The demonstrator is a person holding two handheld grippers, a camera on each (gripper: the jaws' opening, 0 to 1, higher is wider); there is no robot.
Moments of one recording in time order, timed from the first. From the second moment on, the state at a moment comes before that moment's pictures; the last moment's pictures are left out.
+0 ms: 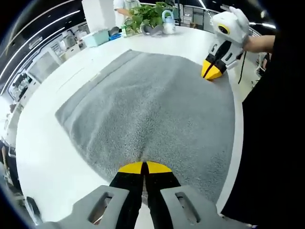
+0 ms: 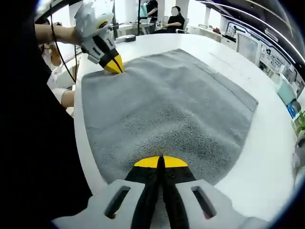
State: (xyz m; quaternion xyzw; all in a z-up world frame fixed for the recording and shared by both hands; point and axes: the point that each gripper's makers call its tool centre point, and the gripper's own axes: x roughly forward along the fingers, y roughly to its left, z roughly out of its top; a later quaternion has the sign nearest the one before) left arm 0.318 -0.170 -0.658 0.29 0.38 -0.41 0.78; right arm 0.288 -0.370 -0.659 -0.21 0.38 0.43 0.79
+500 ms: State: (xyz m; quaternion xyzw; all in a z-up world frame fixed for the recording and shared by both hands) left arm 0.317 -0.168 -0.656 0.27 0.34 -0.35 0.83; right arm 0.292 -0.360 -0.657 -0.19 0.36 0.47 0.78
